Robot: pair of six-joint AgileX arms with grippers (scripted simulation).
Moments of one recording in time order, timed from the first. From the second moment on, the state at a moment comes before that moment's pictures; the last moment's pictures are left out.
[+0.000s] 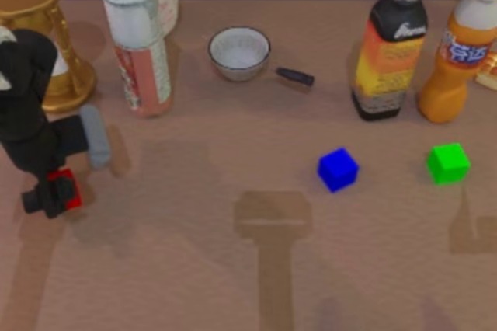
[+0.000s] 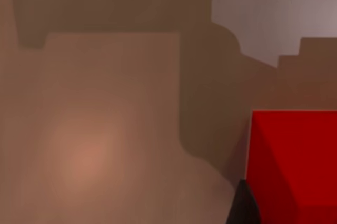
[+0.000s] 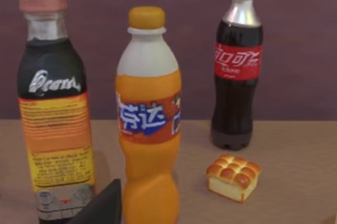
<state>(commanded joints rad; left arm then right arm) -0.06 2.08 1.23 -0.71 0.01 1.16 0.00 0.00 0.00 0.00 0.00 0.00</state>
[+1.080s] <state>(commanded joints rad) -0.11 1.96 1.36 -0.97 0.01 1.14 0.00 0.00 0.00 0.00 0.00 0.00</state>
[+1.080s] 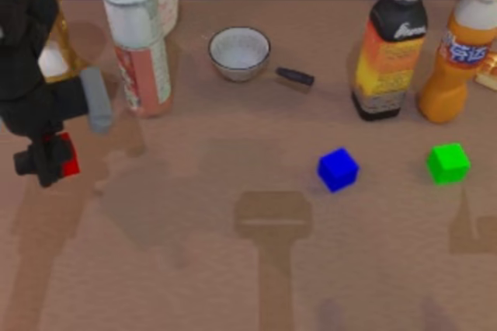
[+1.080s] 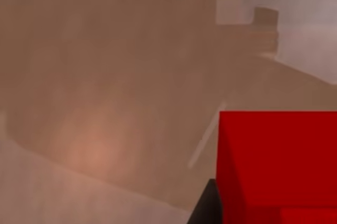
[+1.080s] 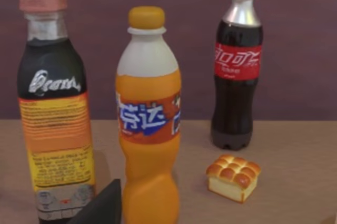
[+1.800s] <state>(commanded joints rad) -0.58 1.92 1.38 -1.02 0.01 0.99 0.00 0.00 0.00 0.00 0.00 0.00</state>
